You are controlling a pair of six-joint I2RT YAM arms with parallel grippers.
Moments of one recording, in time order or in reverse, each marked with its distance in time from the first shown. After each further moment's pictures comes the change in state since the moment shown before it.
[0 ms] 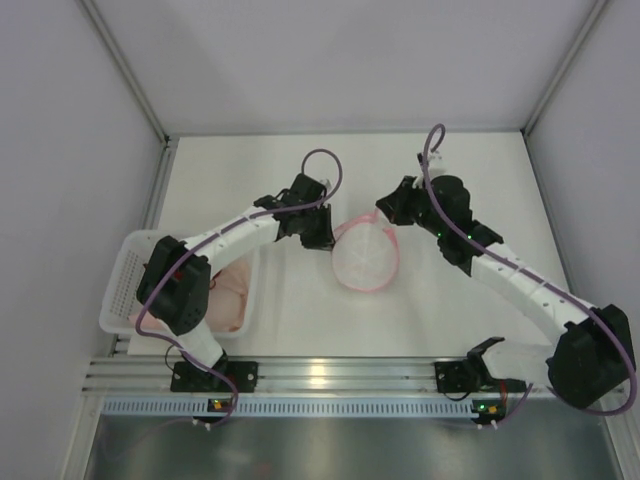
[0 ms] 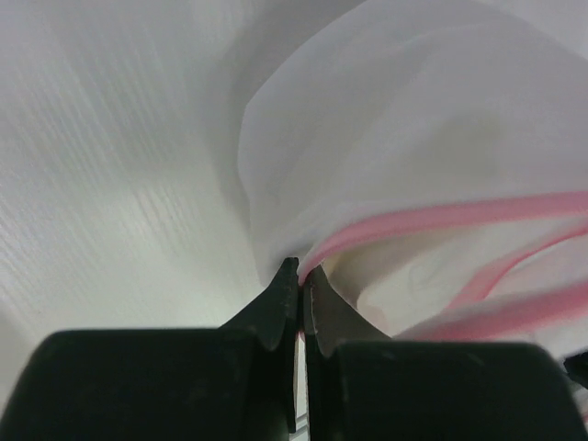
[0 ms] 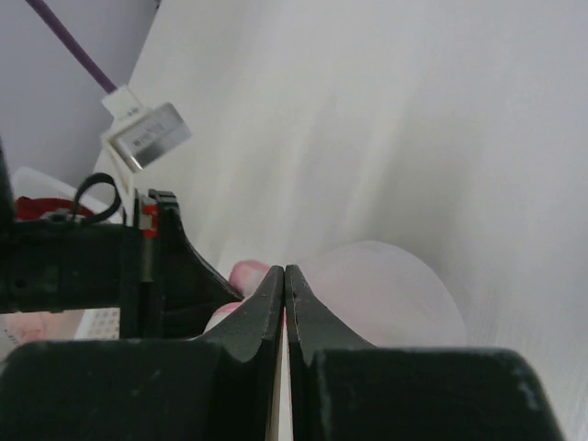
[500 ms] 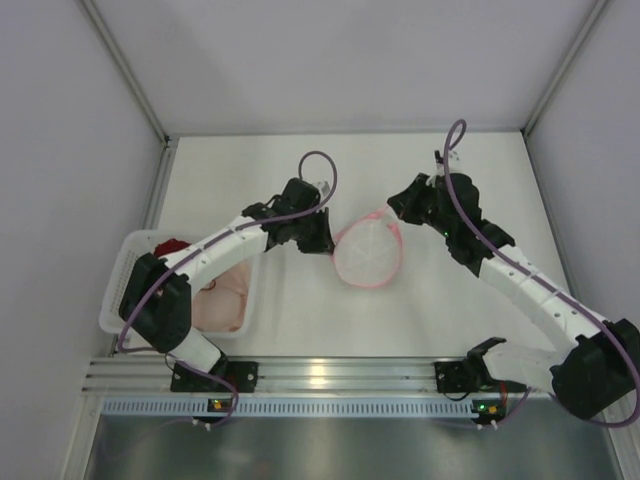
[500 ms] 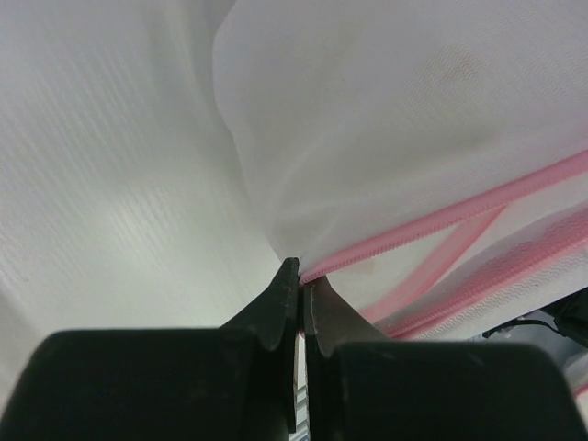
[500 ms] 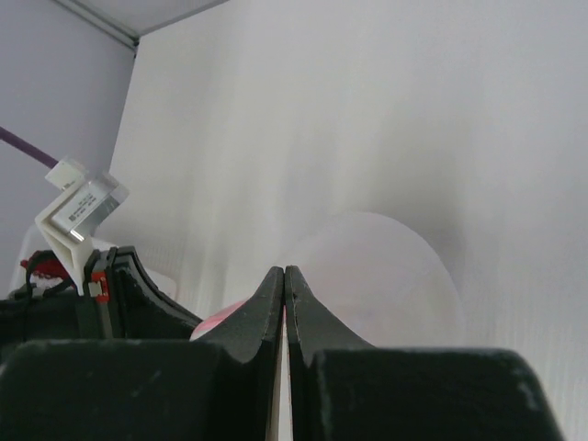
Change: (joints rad) left arm -0.015 -0.131 -0.081 0.001 0.024 0.018; right arm -0.025 -0.069 0.054 -0.141 0.095 0.097
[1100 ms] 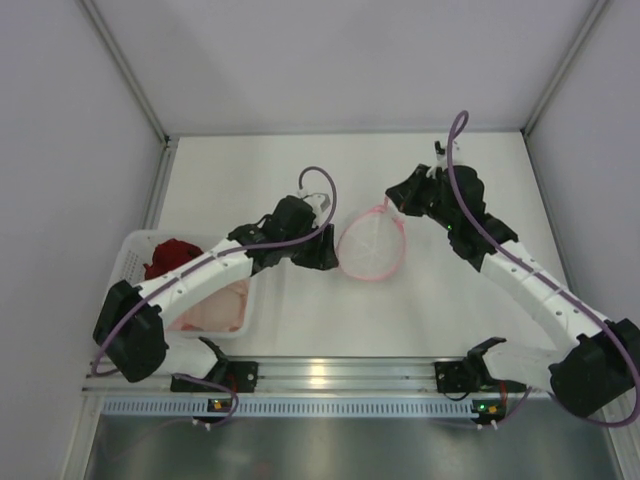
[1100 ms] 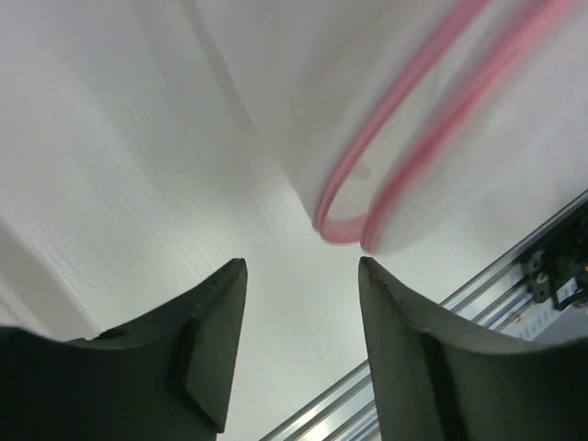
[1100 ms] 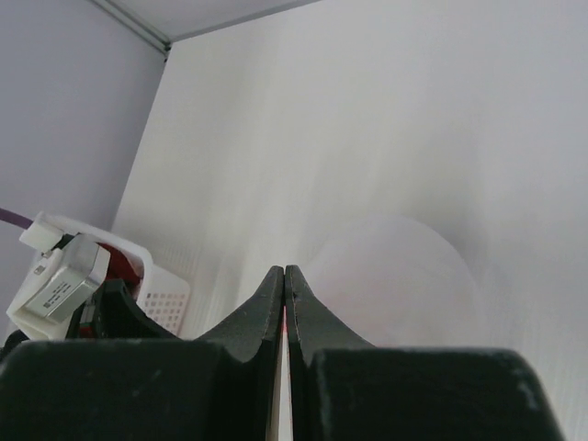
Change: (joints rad) left arm -0.087 -0.182 -0.153 0.066 -0.081 0.102; right arm -0.016 0.007 0.052 0.016 -0.043 -0.018
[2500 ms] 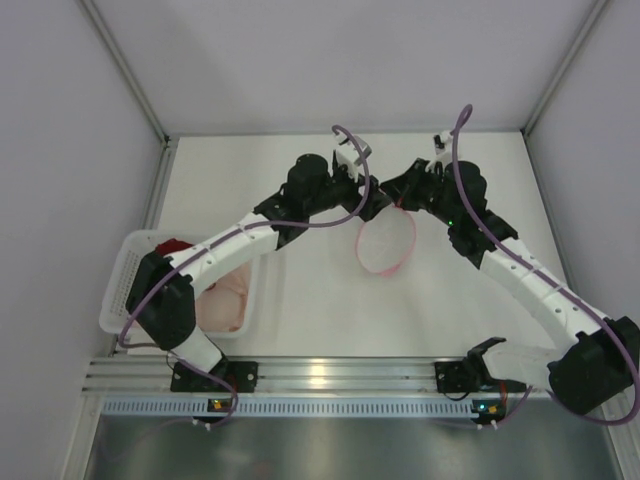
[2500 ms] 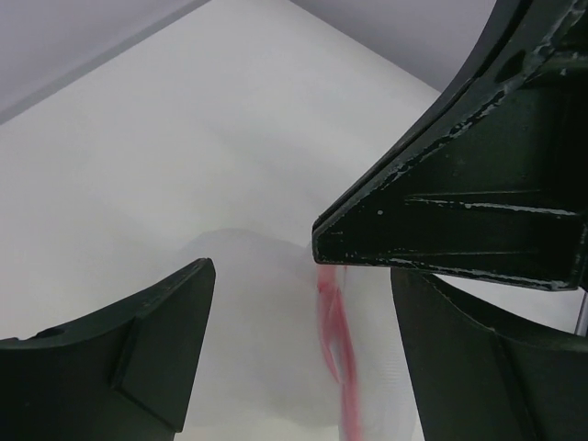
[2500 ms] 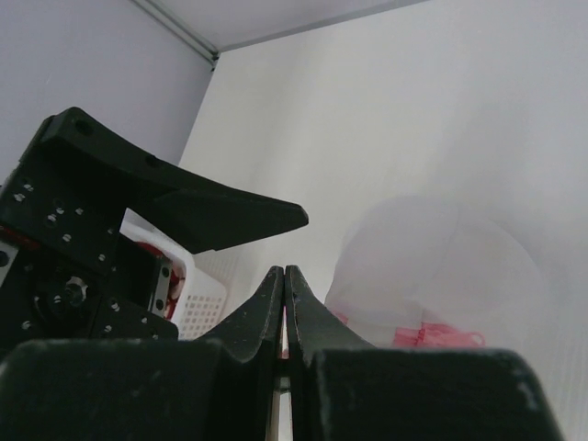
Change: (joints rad) left arm -0.012 0.203 0.262 0.567 0.108 0.362; right arm -0.005 0.016 0.024 0.060 -0.090 0.025
